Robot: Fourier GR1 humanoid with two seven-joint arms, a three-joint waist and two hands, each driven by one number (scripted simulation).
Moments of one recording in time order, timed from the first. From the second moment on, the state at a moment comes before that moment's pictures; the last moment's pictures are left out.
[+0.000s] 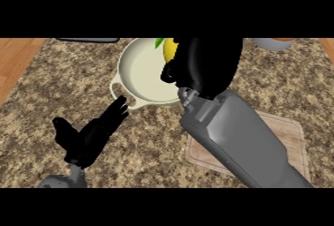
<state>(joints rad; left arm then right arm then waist) -0.06 0.15 -0.20 -1.62 0.28 -0.09 0.30 -1.01 -0.01 0.35 -1.50 1.18 0.06 1.24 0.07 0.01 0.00</state>
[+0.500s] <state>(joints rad) -0.07 0.14 -0.20 -1.61 0.27 -0.10 0.29 -1.23 -0.01 0.20 -1.02 1.07 -0.08 1.11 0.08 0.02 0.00</state>
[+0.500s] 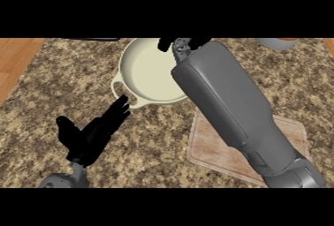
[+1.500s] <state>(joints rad) -0.11 0.12 -0.24 -1.61 0.25 -0.12 0.29 -1.33 0.00 -0.03 -0.50 0.84 -0.62 0.87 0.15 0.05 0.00</state>
